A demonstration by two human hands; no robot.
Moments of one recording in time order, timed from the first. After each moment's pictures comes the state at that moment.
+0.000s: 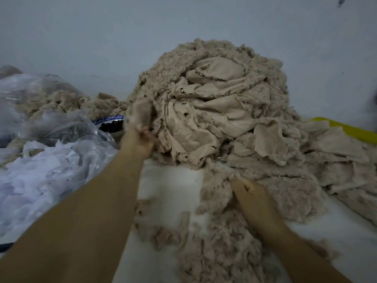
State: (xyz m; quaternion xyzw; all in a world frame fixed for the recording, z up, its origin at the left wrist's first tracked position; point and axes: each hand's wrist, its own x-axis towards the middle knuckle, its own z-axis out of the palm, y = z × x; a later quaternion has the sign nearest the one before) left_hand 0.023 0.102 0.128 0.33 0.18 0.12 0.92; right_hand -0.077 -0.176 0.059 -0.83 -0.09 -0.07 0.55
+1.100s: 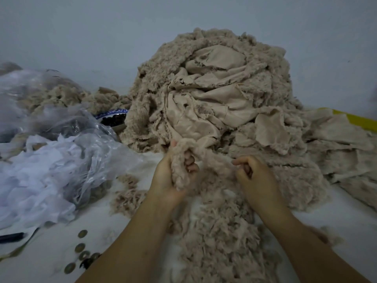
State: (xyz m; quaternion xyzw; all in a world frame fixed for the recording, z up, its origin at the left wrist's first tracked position) left_hand -0.070 0.015 0.084 0.28 0.02 -0.04 0.96; right_hand -0.062 -0.181 0.056 -0.87 -0.09 -0.16 0.47
